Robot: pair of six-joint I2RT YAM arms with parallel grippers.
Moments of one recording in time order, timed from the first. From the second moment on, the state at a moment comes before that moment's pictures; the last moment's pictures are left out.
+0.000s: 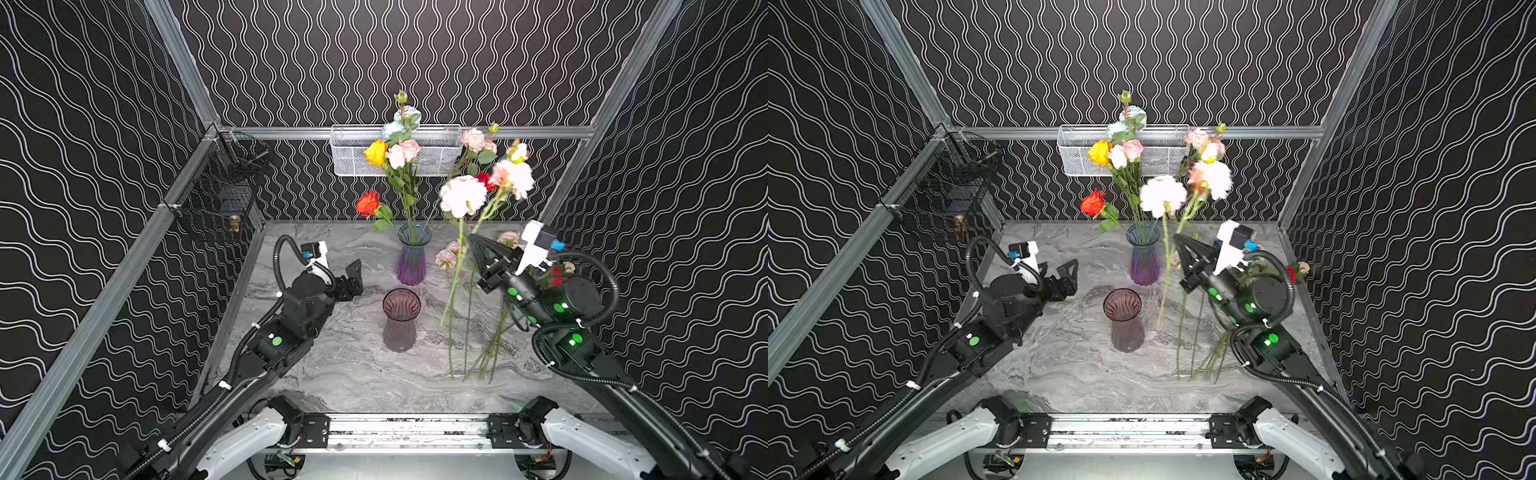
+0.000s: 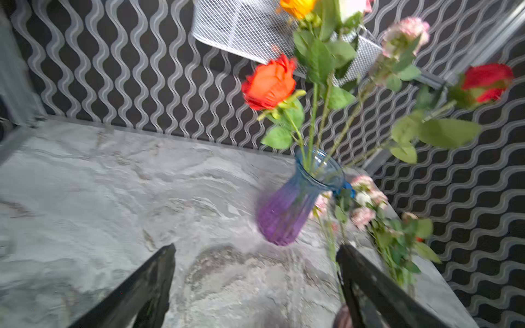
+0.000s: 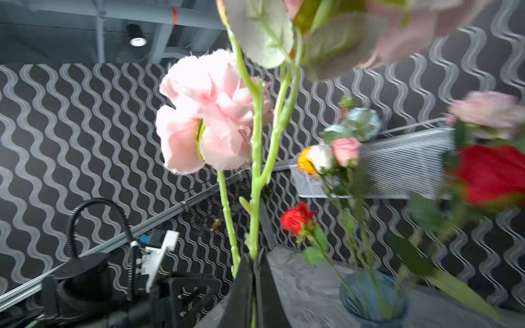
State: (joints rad) left arm -0.62 0.84 0.82 -0.18 -0.42 -0.43; right arm 0.68 0.91 0.95 0.34 -0.12 0.37
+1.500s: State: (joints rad) left arm -0.62 0.82 0.83 -0.22 -0.51 -0.43; right arm 0.88 1.20 0.82 0.35 0.07 0.38
